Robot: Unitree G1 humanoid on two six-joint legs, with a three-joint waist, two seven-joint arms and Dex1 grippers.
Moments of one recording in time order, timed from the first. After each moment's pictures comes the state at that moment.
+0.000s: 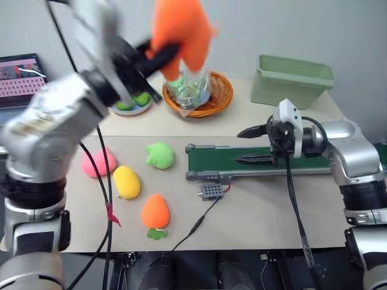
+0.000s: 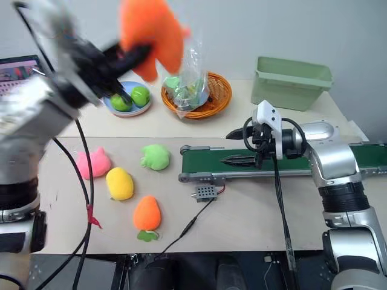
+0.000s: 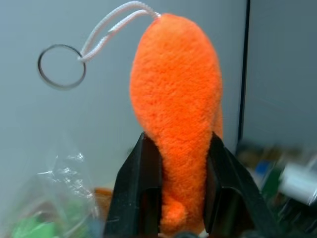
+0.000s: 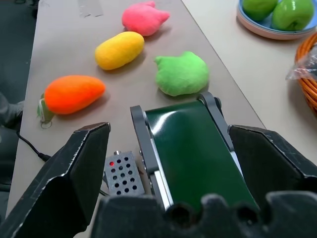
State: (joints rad) left arm -0.82 0.82 -0.21 -0.25 -0.51 0.36 -0.46; right arm -0.69 -0.80 0.05 0.06 0.38 0.48 1.28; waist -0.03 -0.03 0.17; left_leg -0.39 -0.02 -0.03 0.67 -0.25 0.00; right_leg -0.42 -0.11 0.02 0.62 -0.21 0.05
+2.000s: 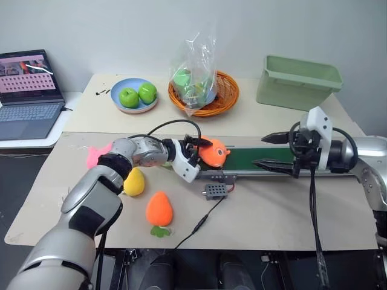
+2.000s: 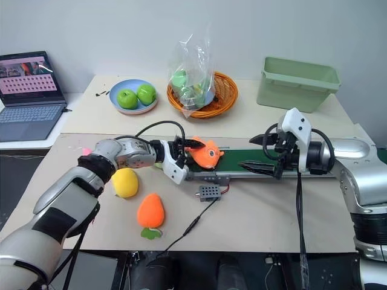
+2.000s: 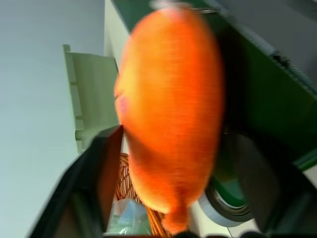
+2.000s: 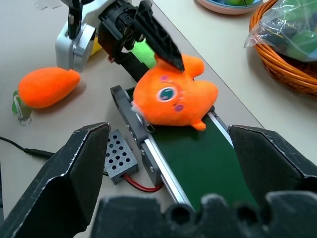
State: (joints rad) left arm -1.13 0.45 -0.67 1.03 0.85 -0.98 -0.10; right arm -0.48 -0.91 -0.09 -0.17 0.49 0.61 1.12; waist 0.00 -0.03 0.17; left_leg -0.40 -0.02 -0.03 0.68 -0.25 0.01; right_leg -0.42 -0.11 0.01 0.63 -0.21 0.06
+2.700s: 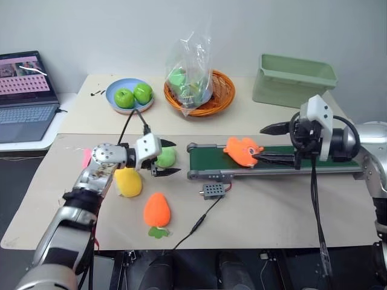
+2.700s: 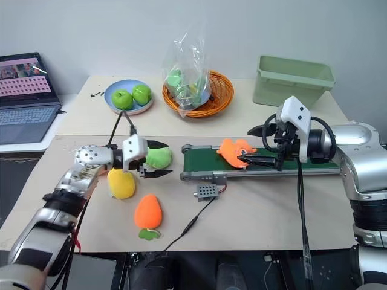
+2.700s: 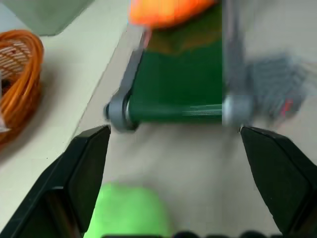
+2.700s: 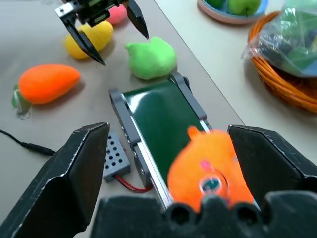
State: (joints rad) left arm -0.65 0.61 -0.16 0.29 -0.36 0.08 -1.15; right arm -0.63 -0.91 -0.03 -0.11 0.46 0.57 1.20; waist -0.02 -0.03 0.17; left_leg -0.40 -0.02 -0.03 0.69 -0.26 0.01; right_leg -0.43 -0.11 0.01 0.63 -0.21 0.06
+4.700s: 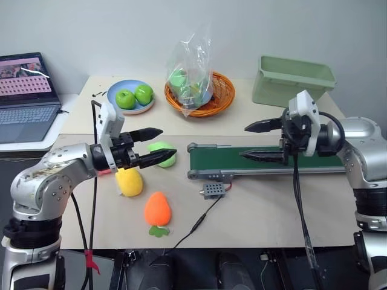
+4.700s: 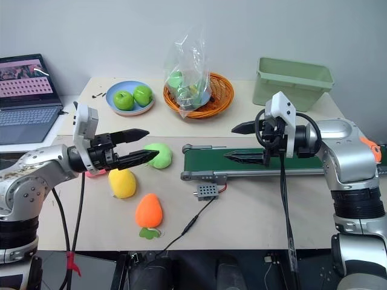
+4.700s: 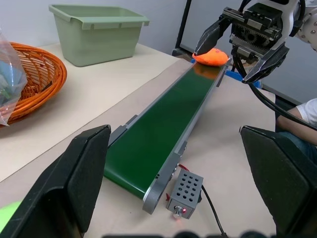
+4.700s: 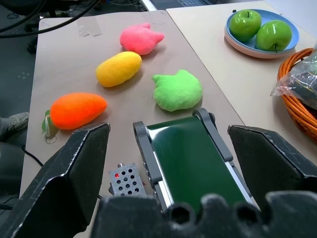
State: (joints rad) left arm -0.45 0.73 0.18 -0.32 -0.82 0.82 -0.84; right arm -0.68 -0.81 0.00 -0.03 0.46 0.54 1.27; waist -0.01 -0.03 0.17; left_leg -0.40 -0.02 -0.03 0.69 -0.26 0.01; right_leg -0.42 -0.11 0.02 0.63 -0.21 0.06
